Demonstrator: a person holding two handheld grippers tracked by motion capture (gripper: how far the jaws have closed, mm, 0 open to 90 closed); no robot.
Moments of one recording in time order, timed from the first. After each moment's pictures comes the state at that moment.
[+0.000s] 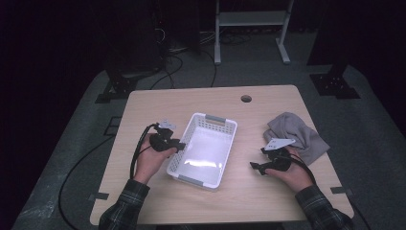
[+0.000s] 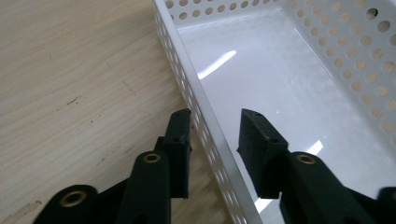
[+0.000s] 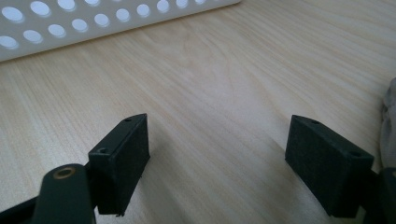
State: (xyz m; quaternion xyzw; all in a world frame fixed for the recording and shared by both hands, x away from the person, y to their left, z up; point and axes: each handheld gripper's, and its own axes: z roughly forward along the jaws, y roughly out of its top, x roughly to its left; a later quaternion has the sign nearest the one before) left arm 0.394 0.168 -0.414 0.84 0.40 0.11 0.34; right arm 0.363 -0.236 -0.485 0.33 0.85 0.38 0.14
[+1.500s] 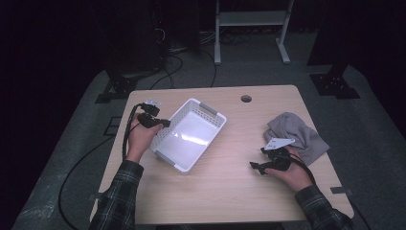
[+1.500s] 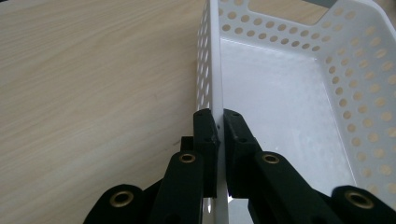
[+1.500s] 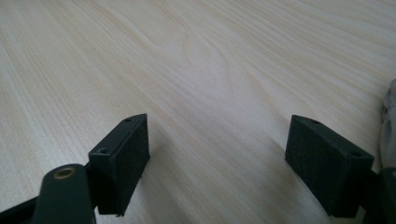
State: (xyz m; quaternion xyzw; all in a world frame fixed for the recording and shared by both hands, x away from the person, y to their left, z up) left arm 0.466 0.214 -0.392 0.81 0.45 0.14 0.35; right arm 0.364 -0.235 -0.486 0.34 0.85 0.38 0.14
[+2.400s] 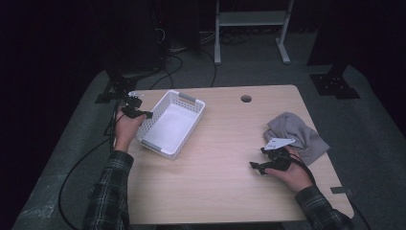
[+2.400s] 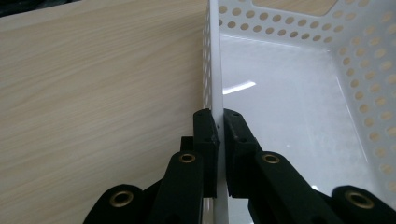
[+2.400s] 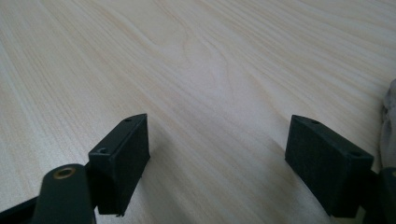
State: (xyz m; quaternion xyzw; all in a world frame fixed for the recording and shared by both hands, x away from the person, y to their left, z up) left arm 0.506 0.278 -0.401 0.78 0.50 0.17 0.32; right arm 0.364 -0.235 -0.485 0.34 0.85 0.38 0.14
